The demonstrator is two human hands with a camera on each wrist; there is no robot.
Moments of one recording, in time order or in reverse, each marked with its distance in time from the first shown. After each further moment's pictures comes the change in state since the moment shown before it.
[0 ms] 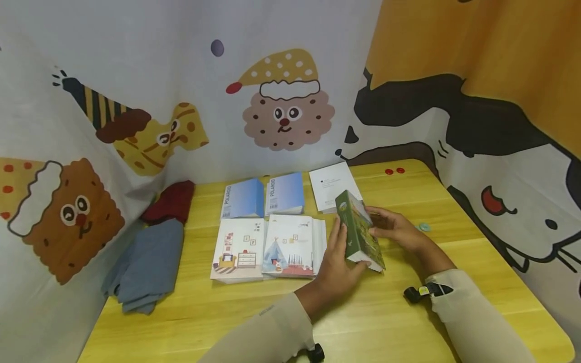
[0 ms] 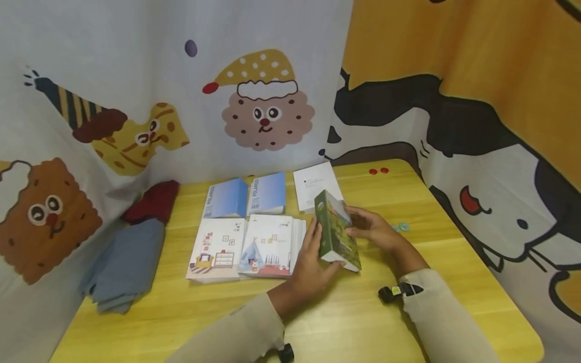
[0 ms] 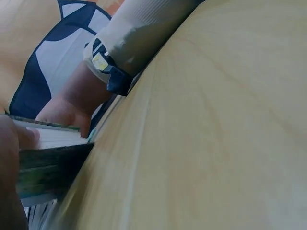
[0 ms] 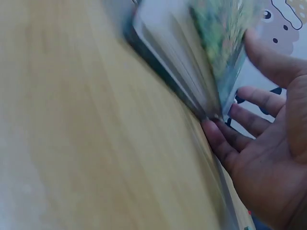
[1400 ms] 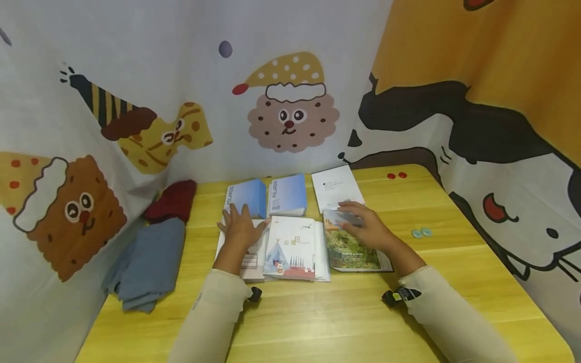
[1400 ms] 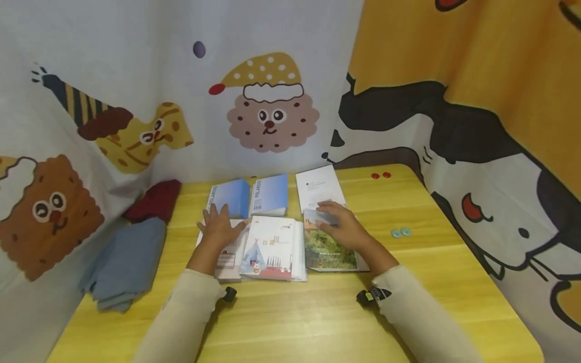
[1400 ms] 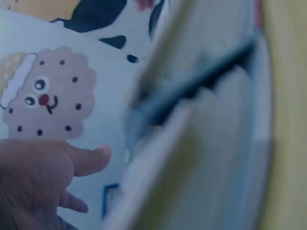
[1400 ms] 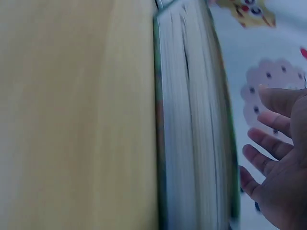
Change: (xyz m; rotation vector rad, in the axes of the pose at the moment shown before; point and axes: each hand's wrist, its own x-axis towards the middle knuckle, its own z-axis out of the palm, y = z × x) left_hand 0.028 -0.102 -0.210 0.611 -0.091 -0.720; right_hand 0.051 -0.055 0.068 -0.383 0.149 -0.162
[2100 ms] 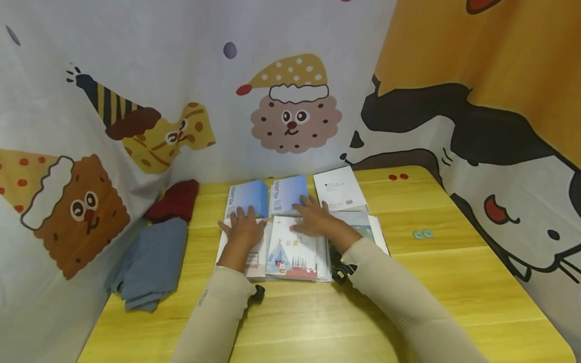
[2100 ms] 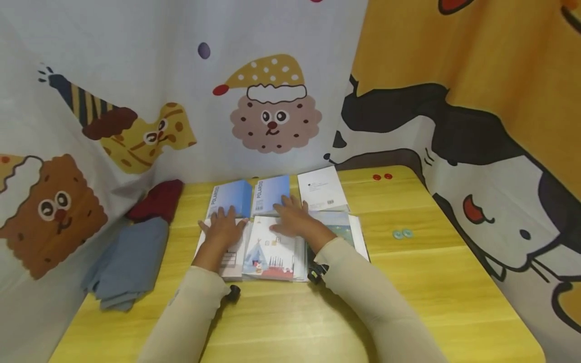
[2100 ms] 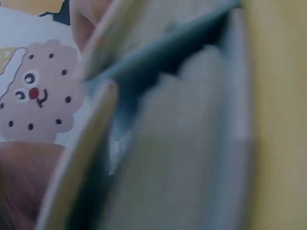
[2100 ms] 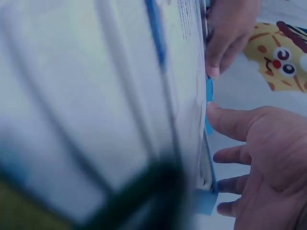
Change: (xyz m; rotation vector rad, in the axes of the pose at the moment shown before) left_hand 0.010 -0.007 0.008 0.080 -0.074 -0.012; right_hand 0.097 -0.065 0.086 -0.470 -0.393 0.210
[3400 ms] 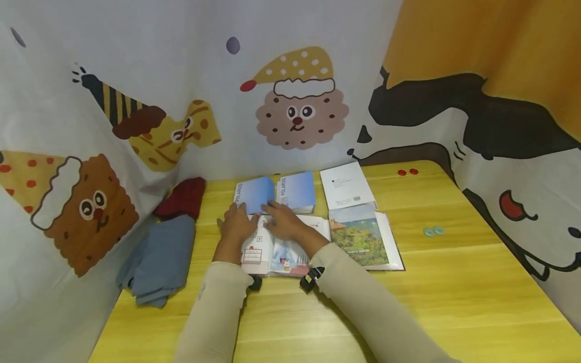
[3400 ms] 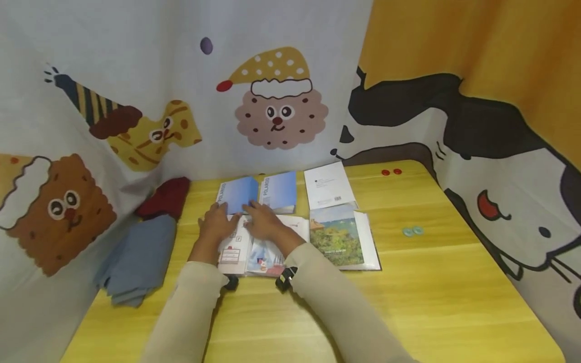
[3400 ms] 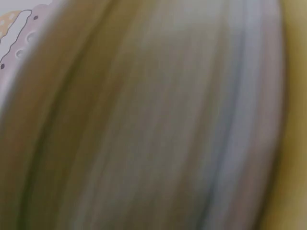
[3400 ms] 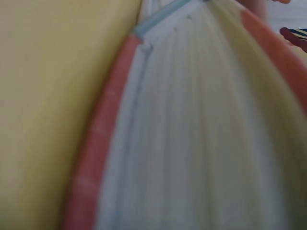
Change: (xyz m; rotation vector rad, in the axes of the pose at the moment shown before) left_hand 0.024 -0.039 -0.006 -0.075 0.085 -0.023; right_hand 0.055 -0.063 0.055 0.175 0.137 -0.250
